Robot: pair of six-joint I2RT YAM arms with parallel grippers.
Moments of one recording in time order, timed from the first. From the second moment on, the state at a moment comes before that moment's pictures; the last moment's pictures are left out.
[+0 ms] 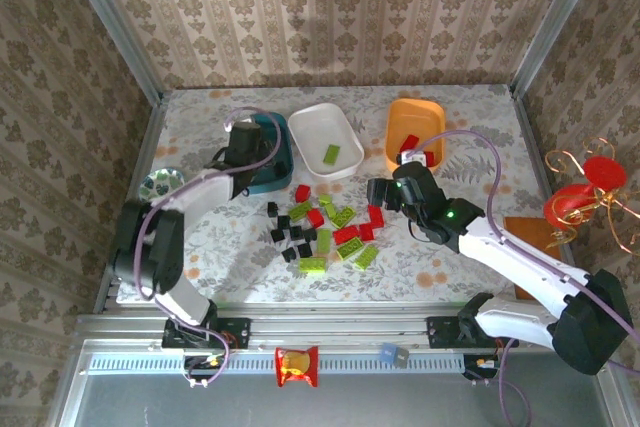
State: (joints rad) left arm -0.38 1.66 1.02 -0.05 -0.18 -0.50; right arm 0.62 1.13 0.80 -0.36 0.31 0.53
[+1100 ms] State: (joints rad) left arm -0.58 1.11 0.60 -0.08 -0.04 -0.53; right arm 0.58 1.67 0.90 -0.32 0.22 0.60
